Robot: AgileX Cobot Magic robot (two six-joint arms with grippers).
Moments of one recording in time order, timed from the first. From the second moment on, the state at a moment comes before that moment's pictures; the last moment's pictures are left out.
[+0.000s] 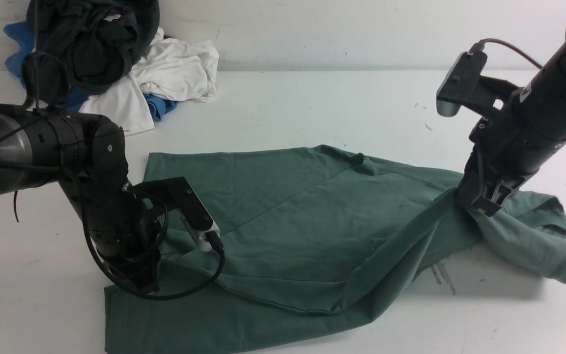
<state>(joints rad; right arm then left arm) 0.25 1.66 -1.40 0.17 1.20 -0.84 -0.24 1.77 -1.12 -0.11 0.90 0.79</state>
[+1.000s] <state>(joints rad) 0.25 1.66 -1.40 0.20 1.21 -0.84 -0.24 1.79 -1.12 -0.13 0.89 0.75</state>
